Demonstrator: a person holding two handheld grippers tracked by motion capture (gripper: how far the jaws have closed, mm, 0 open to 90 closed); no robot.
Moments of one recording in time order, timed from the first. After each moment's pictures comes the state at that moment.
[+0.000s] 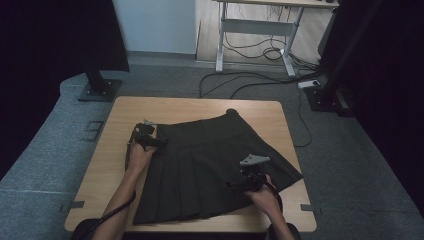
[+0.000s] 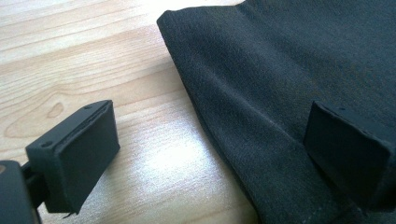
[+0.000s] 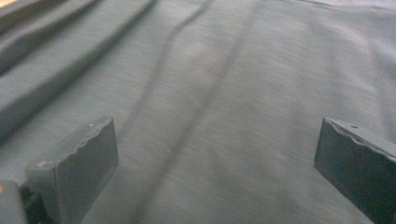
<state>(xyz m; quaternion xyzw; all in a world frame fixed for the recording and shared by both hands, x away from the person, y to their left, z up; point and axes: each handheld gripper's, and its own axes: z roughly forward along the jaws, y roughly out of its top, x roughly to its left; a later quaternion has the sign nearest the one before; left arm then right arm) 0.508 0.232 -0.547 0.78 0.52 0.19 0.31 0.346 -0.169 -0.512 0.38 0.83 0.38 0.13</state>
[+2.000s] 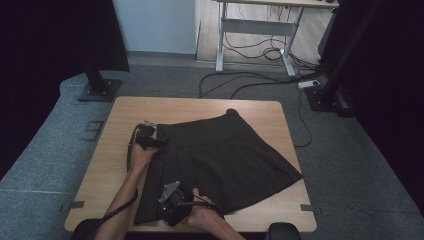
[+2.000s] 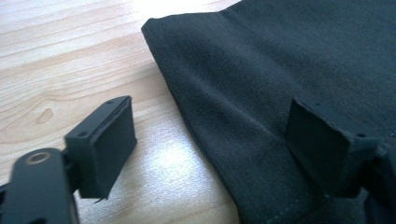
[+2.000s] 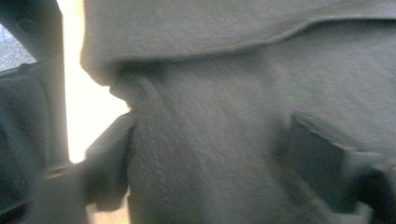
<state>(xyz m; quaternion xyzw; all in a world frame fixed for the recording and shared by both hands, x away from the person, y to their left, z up) 0.502 0.229 -0.546 0.78 0.50 0.19 0.33 0.290 0.039 -0.533 0.10 0.95 0.30 0.06</state>
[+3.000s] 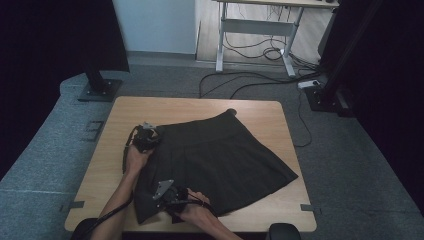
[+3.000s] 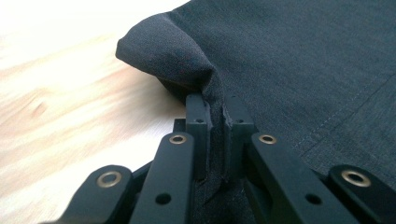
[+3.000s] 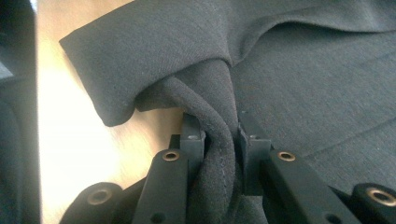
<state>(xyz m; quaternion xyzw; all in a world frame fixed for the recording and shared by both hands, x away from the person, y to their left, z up) 0.485 0.246 -0.539 0.80 0.47 0.17 0.33 0.293 0.062 -0.528 0.09 0.94 0.31 0.09</state>
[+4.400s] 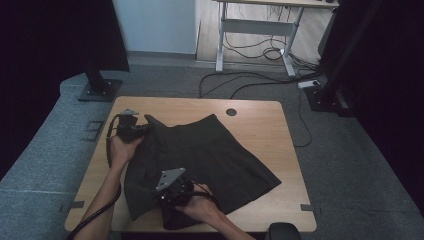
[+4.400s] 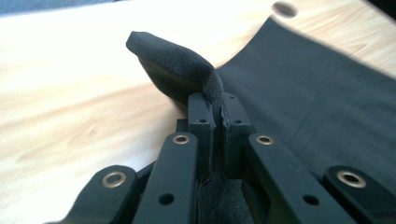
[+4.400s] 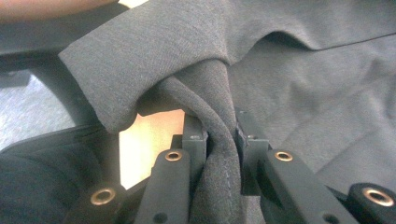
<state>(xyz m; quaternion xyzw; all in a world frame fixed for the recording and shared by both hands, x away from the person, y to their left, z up) 0.468 0.254 -0.443 0.77 0.48 0.15 0.40 0.288 0.029 -0.452 0.09 0.91 0.41 0.07</state>
